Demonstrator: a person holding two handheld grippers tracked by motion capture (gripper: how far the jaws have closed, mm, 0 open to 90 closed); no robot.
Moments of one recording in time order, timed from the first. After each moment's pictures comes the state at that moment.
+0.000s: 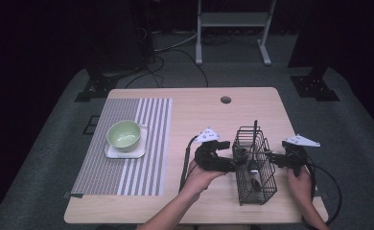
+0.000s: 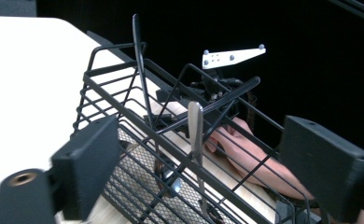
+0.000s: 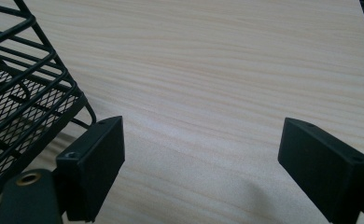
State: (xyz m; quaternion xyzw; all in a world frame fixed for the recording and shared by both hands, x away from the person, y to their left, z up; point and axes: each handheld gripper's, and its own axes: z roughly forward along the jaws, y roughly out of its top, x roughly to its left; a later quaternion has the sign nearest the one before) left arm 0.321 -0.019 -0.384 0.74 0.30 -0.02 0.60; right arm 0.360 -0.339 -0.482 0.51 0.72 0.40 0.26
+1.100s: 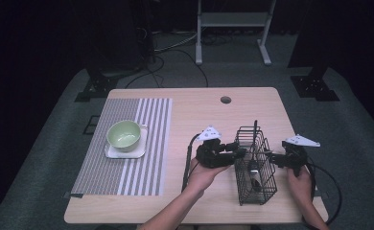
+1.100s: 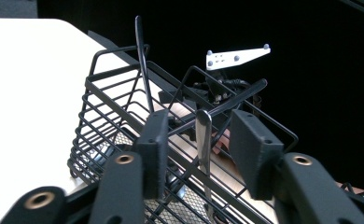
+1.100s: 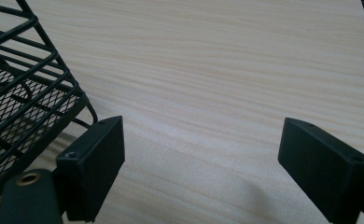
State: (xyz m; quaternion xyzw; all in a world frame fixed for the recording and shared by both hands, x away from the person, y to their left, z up) left arm 0.327 -0.022 -0.385 0.74 0.30 -0.01 0.60; right arm 0.359 -0.340 -0.482 0.51 0.72 0.40 0.25
